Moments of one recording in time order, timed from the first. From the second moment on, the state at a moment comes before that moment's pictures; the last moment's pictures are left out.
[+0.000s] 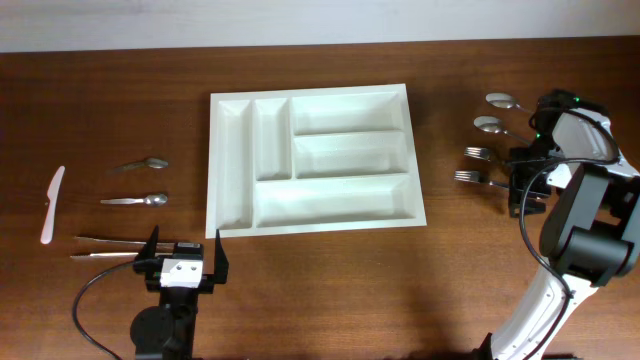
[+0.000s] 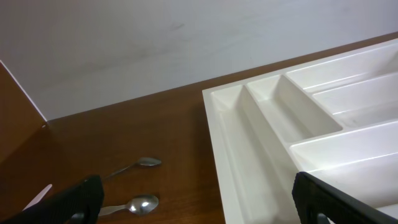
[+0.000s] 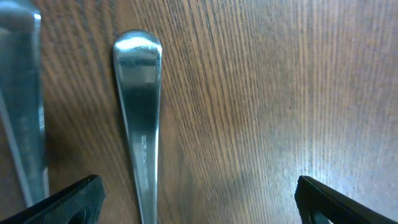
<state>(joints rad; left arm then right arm) -0.01 0.01 0.04 -0.13 -0.01 0.24 -0.34 2.17 1.63 -1.16 0.05 1.49</state>
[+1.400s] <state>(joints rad) -0.01 0.01 0.04 -0.13 -0.01 0.24 -0.30 2.18 1.60 -1.02 0.10 1.45</state>
